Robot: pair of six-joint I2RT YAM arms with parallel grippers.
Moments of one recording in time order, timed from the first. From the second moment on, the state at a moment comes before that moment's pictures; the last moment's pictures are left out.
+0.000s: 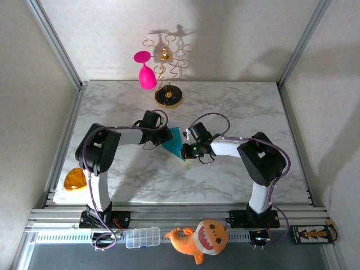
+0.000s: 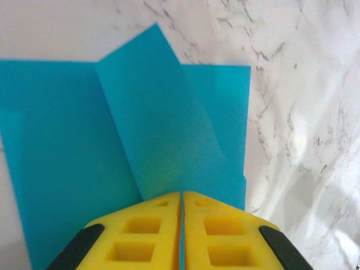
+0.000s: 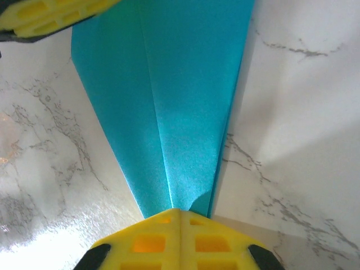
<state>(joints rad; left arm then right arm) -0.40 1.98 1.08 0.00 0.39 -0.81 0.67 1.85 0.95 -0.16 -0.35 0.45</state>
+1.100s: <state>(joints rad) -0.23 1.85 1.09 -0.03 0.31 -0.75 0.68 1.85 0.95 -0.13 -0.32 0.44</state>
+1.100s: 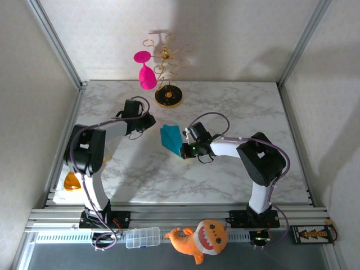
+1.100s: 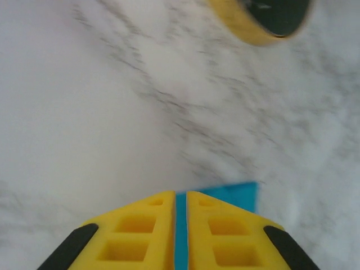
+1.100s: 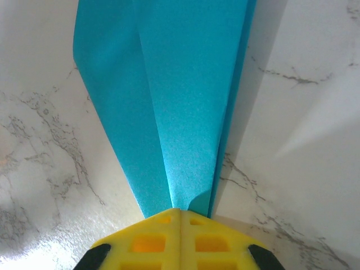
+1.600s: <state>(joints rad) -0.41 1.90 1.03 0.08 0.33 -0.84 0.68 1.84 0.94 -0.13 -0.32 0.44</state>
